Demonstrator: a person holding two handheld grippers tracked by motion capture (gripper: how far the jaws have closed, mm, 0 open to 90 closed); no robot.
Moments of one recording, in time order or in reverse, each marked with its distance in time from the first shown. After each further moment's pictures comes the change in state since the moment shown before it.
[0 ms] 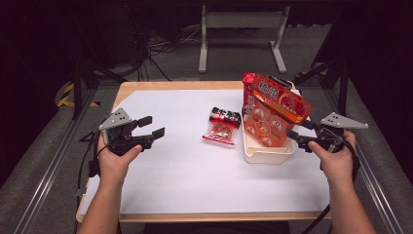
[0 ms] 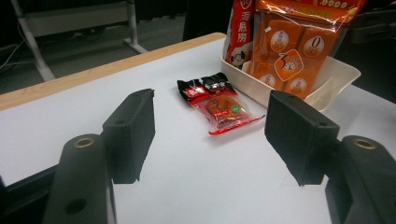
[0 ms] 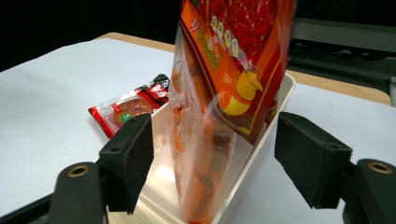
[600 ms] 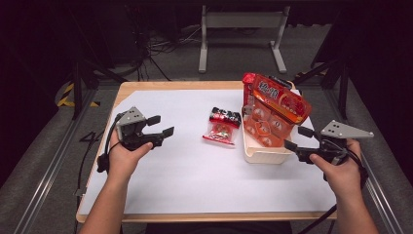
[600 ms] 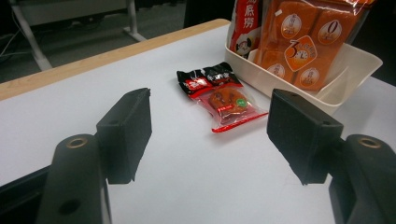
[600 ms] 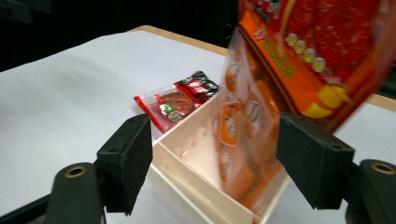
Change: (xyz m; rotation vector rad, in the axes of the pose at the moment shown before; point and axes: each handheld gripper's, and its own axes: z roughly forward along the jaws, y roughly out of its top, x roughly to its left) left arm -0.003 -0.002 0.036 0.058 0.011 0.008; right arm 0.039 0.008 -0.025 0.022 0.090 -0.080
